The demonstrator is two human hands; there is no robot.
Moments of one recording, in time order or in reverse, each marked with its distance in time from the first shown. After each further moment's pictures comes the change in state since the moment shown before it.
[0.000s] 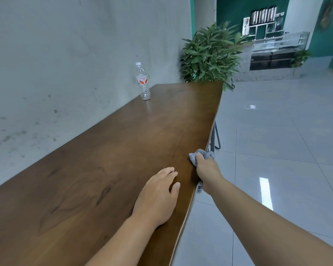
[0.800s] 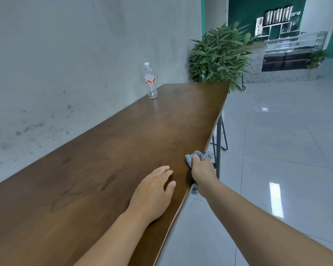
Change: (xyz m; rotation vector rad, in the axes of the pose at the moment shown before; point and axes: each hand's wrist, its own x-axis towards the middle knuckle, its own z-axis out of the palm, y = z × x) left_hand -0.027 0.003 -0.006 0.046 -0.005 -0.056; right_hand -0.032 0.012 0.001 -0.044 -0.044 -0.005
